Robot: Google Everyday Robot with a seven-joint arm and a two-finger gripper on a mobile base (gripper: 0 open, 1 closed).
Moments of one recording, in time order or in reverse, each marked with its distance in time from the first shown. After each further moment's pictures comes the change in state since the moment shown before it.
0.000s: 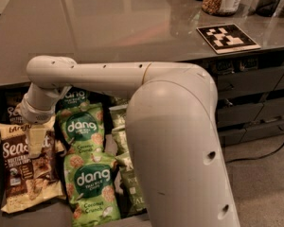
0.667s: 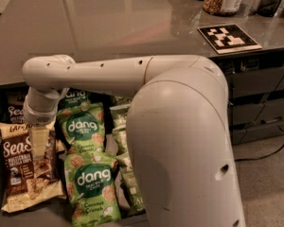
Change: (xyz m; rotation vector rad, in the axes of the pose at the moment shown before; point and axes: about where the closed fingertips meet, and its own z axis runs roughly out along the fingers) arm 0.012 0.013 -0.012 0.025 0.121 0.075
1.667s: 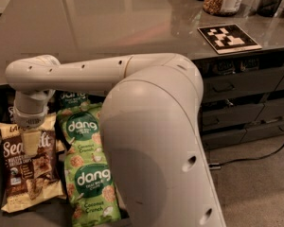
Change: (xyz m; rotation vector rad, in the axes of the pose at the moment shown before) arm -0.007 -0.008 0.021 -0.034 0.073 -0.030
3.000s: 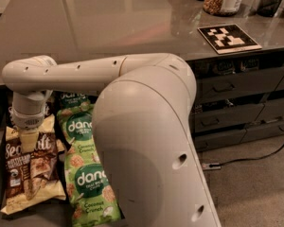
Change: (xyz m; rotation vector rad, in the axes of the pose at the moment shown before) arm 0.002 0.000 0.007 -0.023 0.026 0.003
